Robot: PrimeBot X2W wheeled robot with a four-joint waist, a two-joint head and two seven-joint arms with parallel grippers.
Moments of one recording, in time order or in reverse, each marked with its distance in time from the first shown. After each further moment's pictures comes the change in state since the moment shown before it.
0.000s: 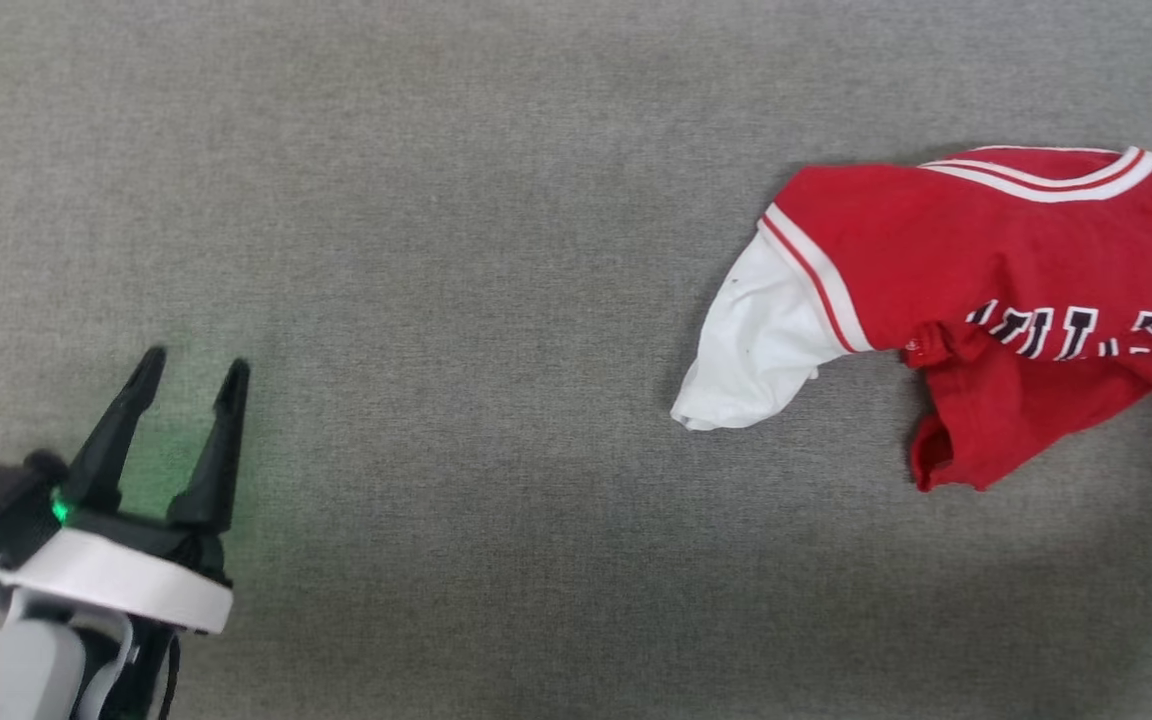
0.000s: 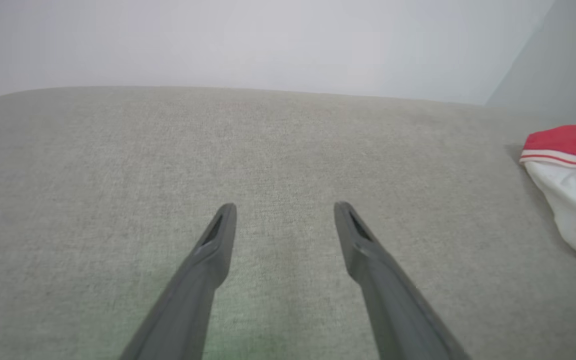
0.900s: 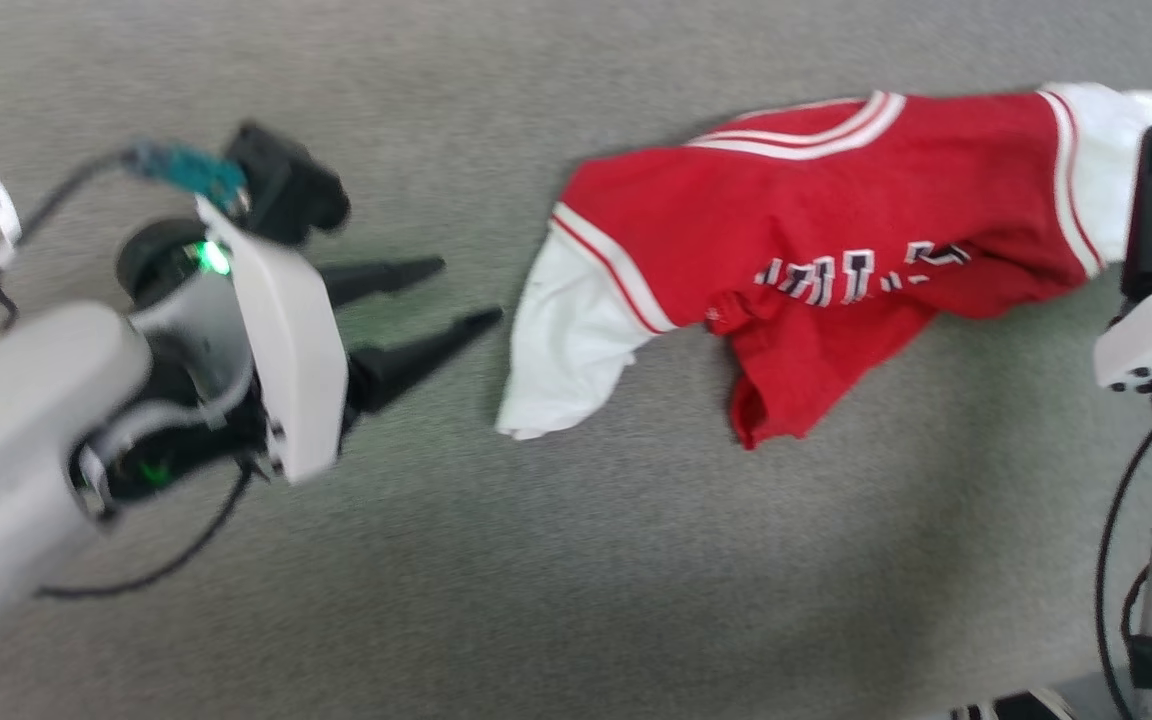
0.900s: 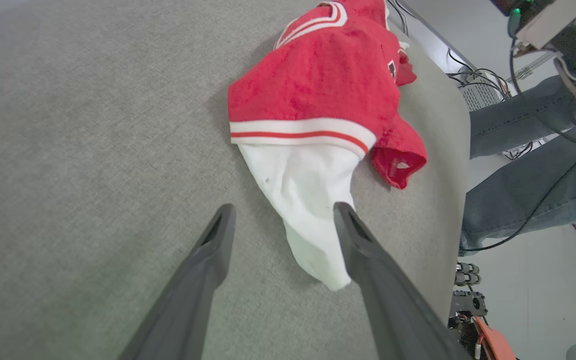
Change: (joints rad) left arm -0.965 0.363 -1.036 -0.073 -0.734 0.000 0.532; right arm 0.134 0.125 0.401 -0.210 0.163 0.000 -0.364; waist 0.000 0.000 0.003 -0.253
